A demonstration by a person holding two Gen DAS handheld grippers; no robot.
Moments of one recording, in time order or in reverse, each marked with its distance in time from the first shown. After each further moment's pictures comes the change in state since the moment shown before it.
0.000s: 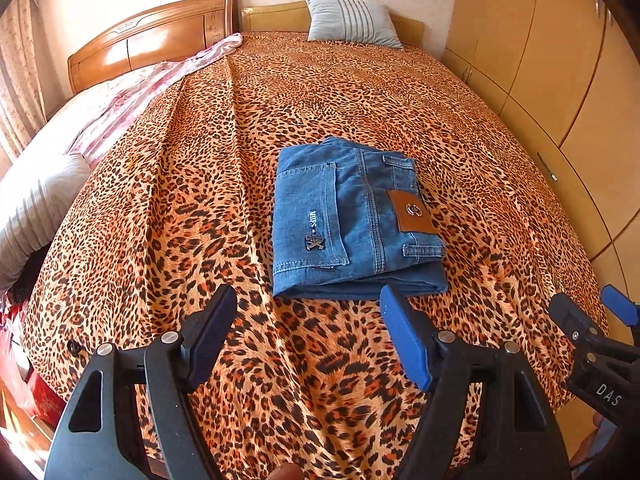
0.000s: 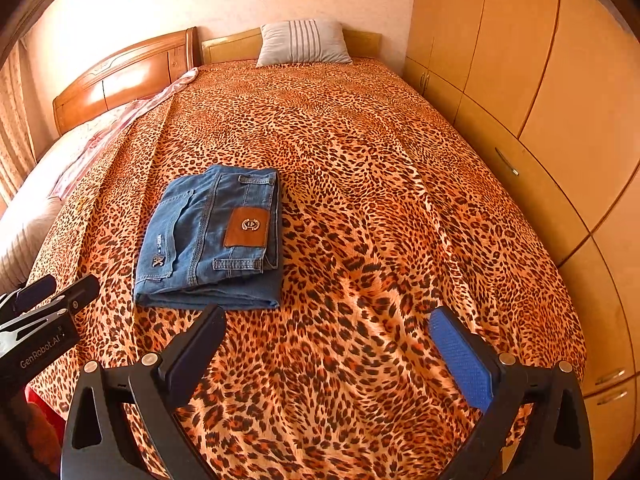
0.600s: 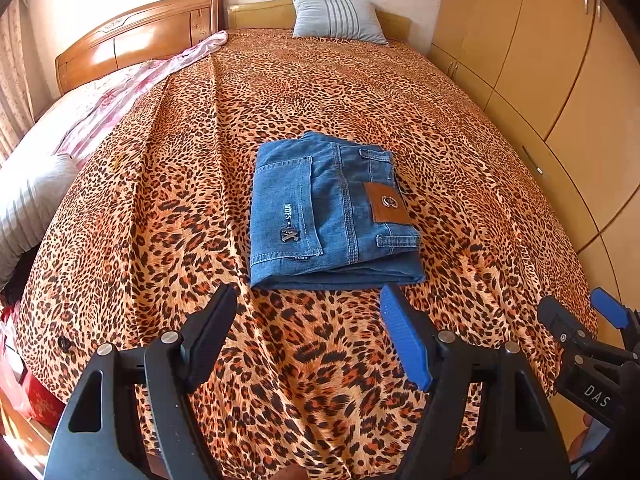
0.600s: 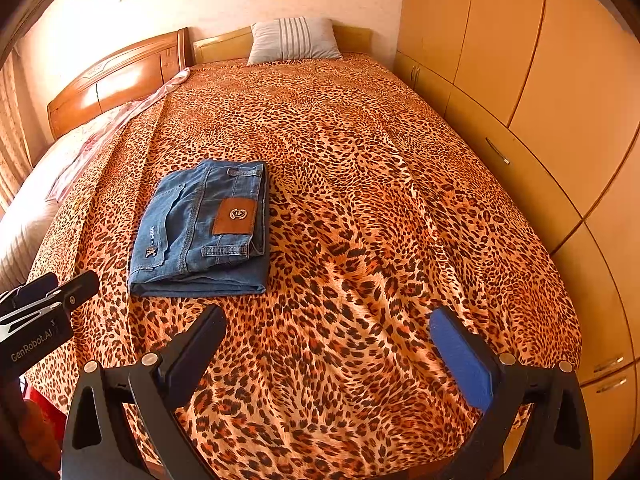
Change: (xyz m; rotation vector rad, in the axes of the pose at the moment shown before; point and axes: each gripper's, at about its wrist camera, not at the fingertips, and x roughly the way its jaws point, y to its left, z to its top) left arm -0.009 -0.013 -0.006 0.015 0.012 -0.037; right arm -0.007 -0.013 -0.009 0.022 0.012 -0.011
